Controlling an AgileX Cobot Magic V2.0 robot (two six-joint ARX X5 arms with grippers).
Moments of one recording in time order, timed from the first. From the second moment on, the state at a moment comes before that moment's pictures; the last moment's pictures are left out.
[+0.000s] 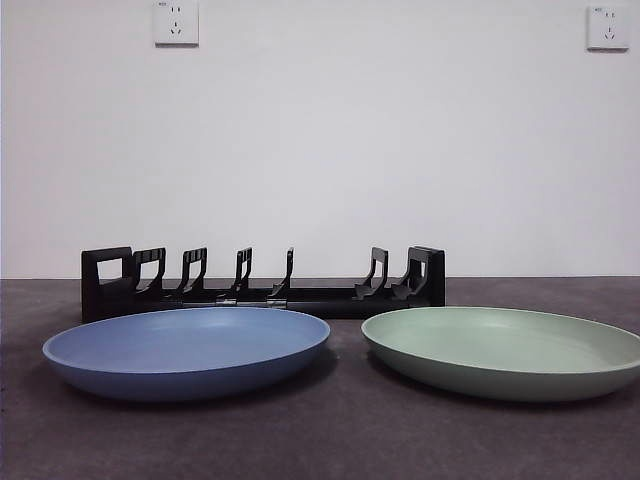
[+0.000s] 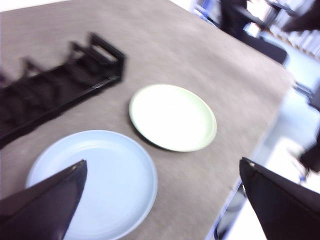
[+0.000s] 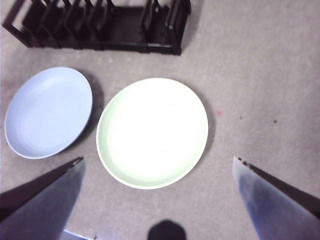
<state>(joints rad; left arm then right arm) -0.21 0.74 0.97 -0.83 0.68 0.18 -0.01 0.89 1.18 -1.13 -0.37 -0.09</state>
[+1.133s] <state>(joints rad) -0.46 0.85 0.99 -0.80 0.52 0.29 0.05 1.72 1.18 -0.91 -0.34 -0.08</state>
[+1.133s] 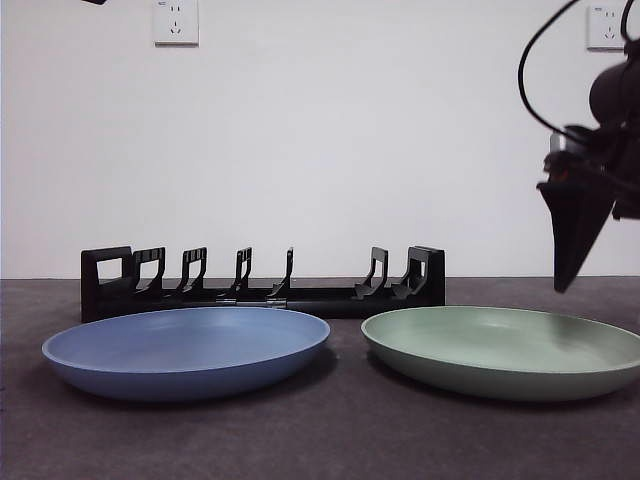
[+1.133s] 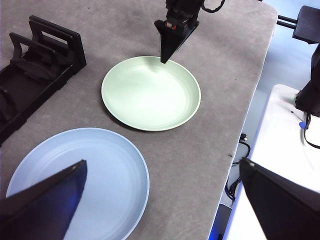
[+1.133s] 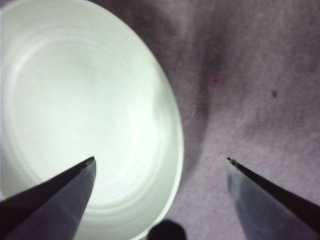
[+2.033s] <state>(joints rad) -0.49 0.88 0.99 -0.79 0.51 0.31 0.07 1.80 1.18 -0.87 -0.34 -0.09</state>
